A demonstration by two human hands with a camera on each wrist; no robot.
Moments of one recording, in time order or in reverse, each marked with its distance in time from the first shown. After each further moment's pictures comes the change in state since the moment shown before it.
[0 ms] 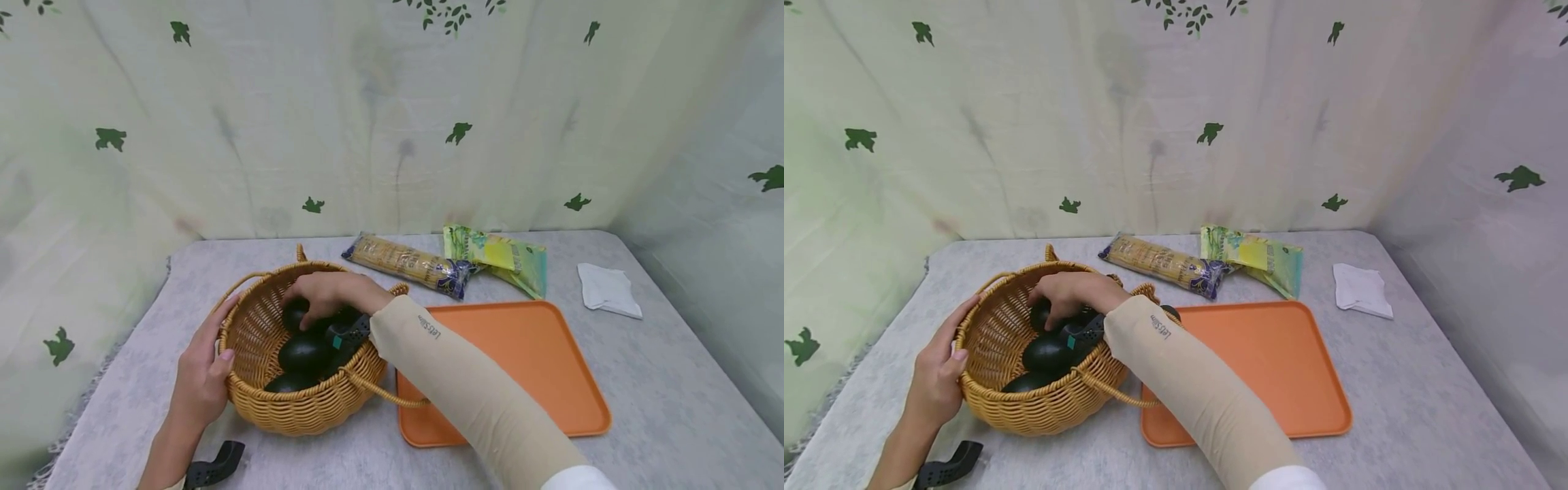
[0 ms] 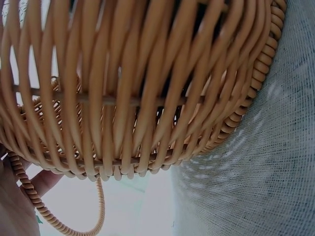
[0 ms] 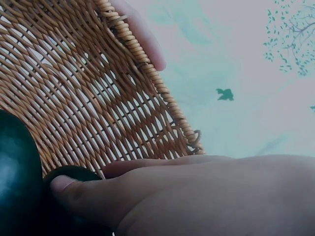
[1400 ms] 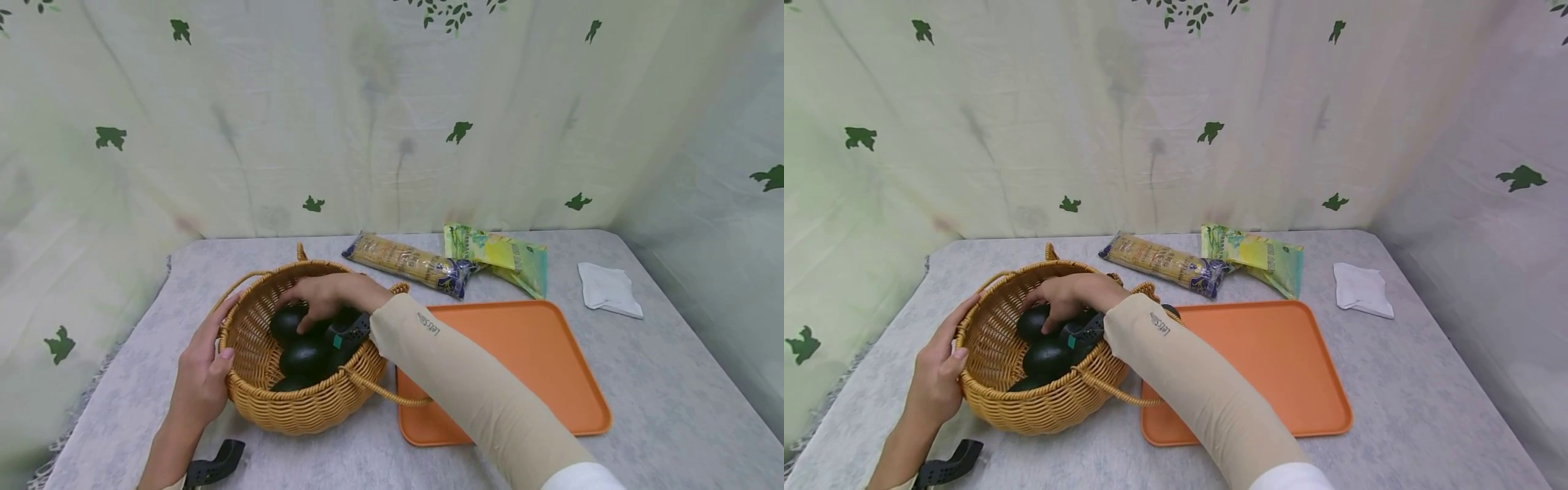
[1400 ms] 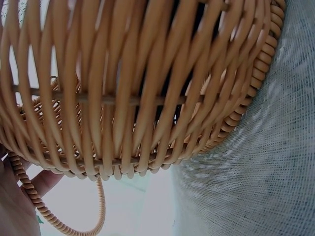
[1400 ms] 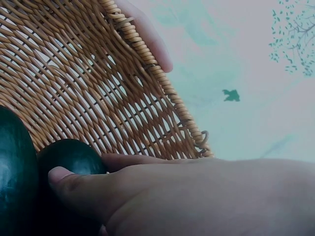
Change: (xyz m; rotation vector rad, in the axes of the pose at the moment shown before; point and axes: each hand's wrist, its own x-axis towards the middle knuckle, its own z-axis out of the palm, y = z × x) left_hand 0.000 0.000 0.000 -0.010 -0.006 -0.008; right_hand 0.003 0.001 0.002 0.044 -0.074 -0.035
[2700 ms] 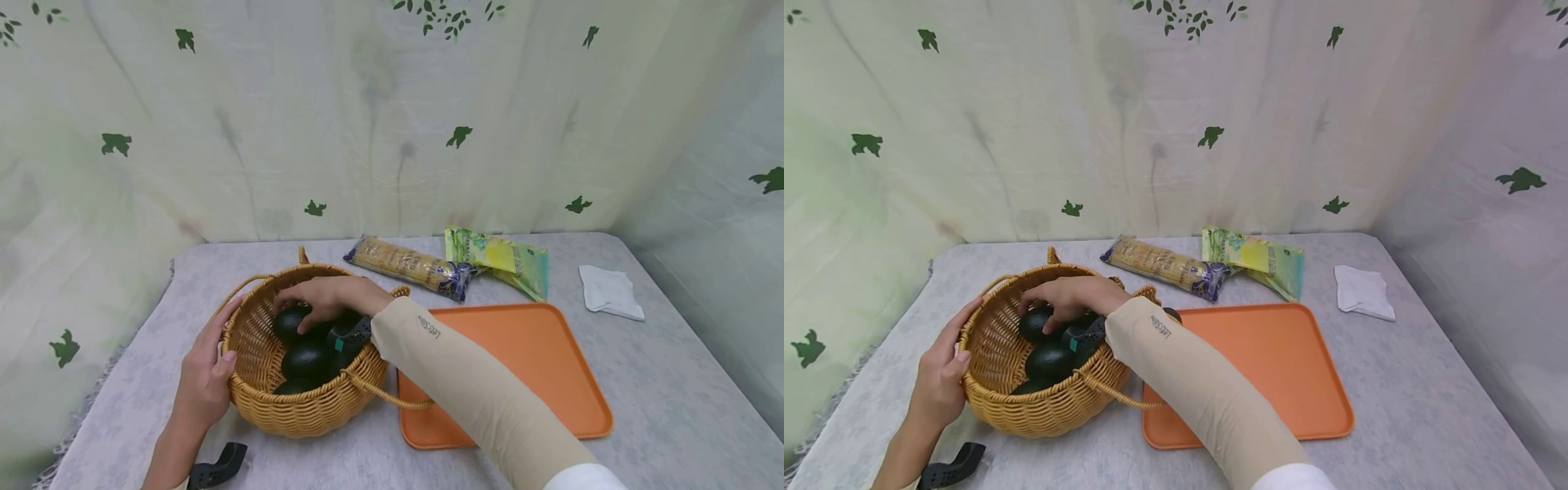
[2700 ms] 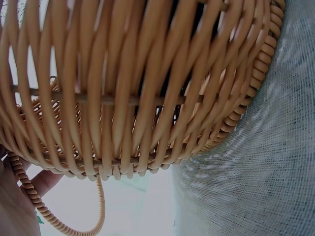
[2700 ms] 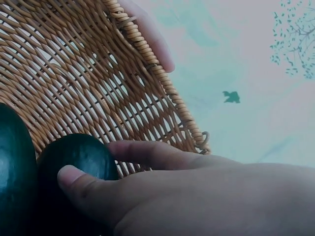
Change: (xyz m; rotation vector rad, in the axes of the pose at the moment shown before) left_hand 0.001 0.005 -0.001 0.012 0.002 0.006; right_hand -0.003 0.000 0.000 -0.018 0.079 -0.048
